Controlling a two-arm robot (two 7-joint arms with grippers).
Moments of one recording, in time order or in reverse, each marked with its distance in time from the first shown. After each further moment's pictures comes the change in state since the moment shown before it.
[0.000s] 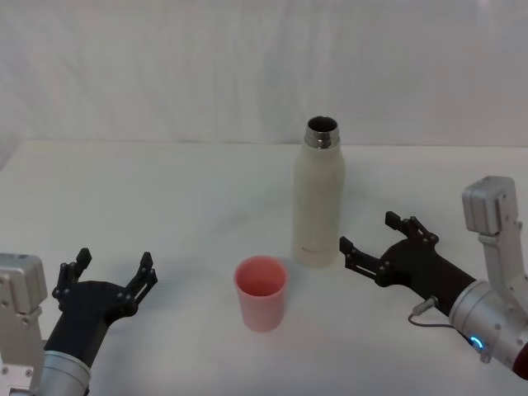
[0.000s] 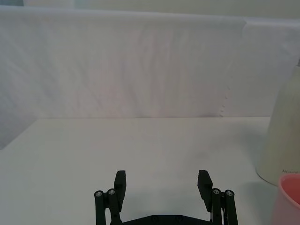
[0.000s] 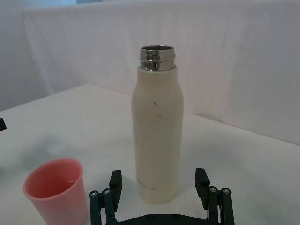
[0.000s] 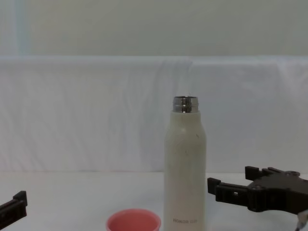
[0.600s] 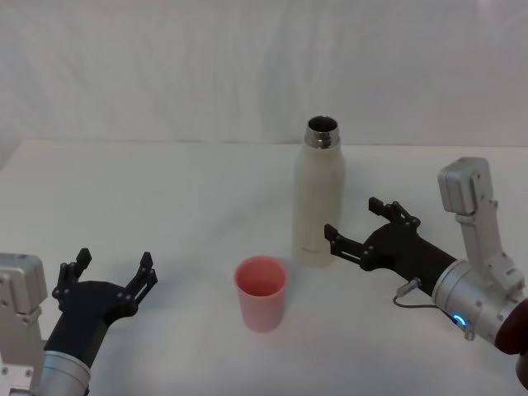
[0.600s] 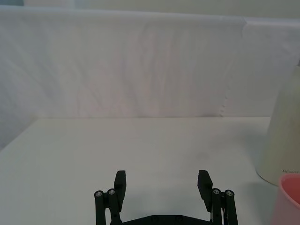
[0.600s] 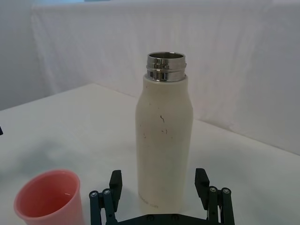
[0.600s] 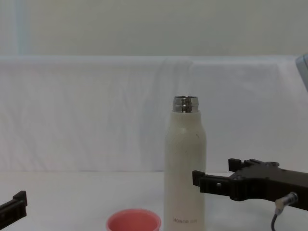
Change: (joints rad) left arm 0.000 0.000 0.000 0.000 0.000 0.000 0.000; right arm 0.103 -0.008 -0.053 0.080 -0.001 0.004 0.015
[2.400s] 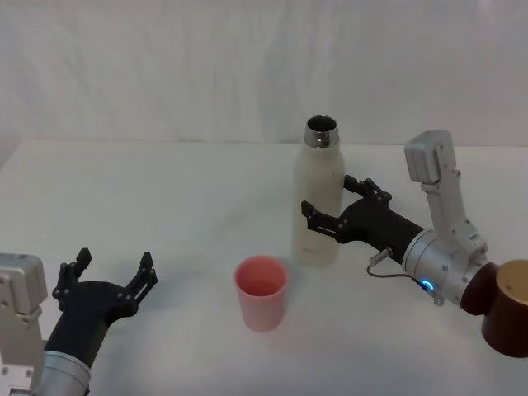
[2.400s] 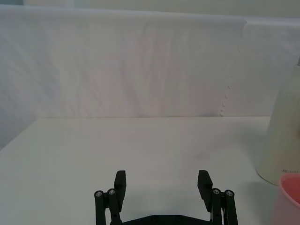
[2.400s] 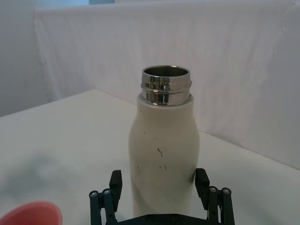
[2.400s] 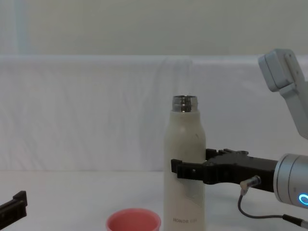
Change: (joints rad) left arm 0.000 0.000 0.000 0.000 0.000 0.000 0.000; right arm 0.168 -0.058 -0.064 0.191 0.010 -0.039 0.023
